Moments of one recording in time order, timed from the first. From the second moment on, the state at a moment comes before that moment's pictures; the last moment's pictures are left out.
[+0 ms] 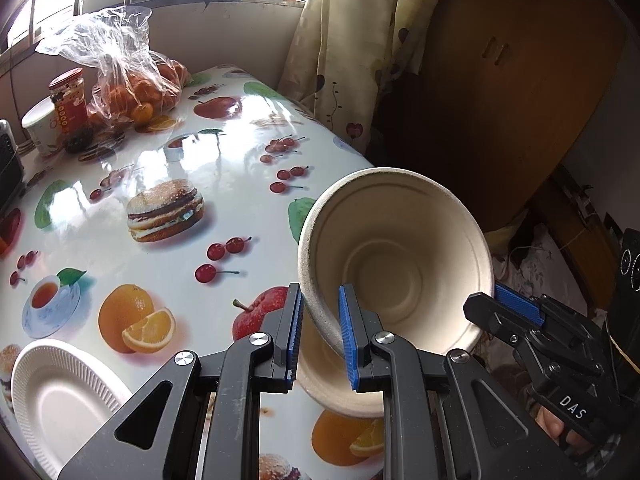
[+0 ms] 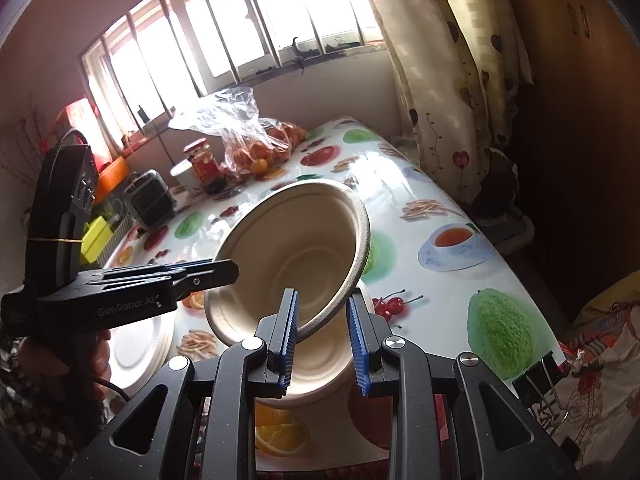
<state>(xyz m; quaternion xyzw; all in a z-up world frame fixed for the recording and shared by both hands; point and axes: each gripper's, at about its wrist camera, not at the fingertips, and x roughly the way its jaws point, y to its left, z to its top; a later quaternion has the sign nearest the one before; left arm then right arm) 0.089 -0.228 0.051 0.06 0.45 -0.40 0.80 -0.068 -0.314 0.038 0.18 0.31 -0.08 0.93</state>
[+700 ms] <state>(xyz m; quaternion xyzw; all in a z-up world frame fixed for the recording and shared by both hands) 0.073 -0.216 0.038 0.06 0.46 -0.39 0.79 -0.083 -0.297 0.026 0.19 0.32 -0.08 0.93</state>
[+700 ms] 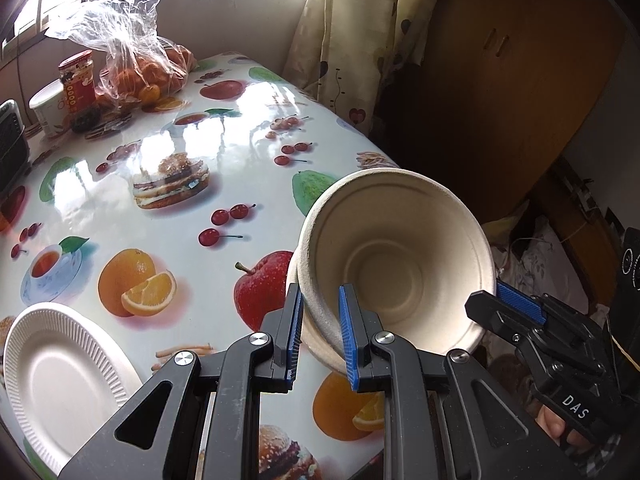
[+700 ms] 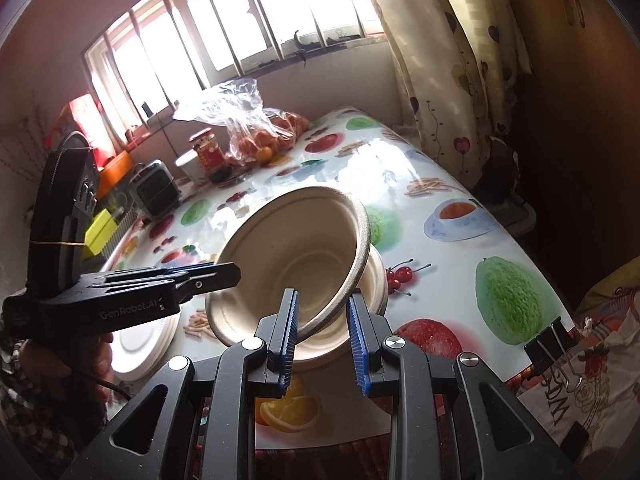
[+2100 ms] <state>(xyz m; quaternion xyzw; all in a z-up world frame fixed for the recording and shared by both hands) 0.075 -0.220 0.017 0.07 0.48 -0.38 0.79 -0.078 -0.296 0.004 0.19 0.34 -0.09 0.92</state>
